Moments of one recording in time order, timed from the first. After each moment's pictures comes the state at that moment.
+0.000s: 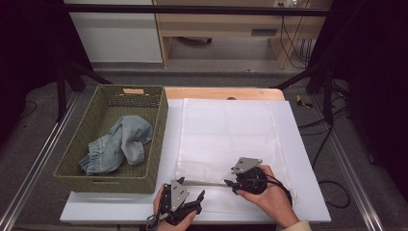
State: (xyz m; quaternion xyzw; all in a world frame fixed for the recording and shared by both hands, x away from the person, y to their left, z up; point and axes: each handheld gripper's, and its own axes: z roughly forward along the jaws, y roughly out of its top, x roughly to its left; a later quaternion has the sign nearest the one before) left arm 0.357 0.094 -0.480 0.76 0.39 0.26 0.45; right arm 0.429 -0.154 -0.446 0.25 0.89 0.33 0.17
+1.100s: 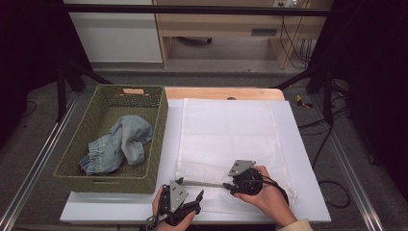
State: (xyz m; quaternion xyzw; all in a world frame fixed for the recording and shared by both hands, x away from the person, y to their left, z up) left arm 0.356 0.095 -0.482 0.76 0.40 0.26 0.45; right arm 0.434 -0.149 -0.467 0.24 0.91 0.30 0.15
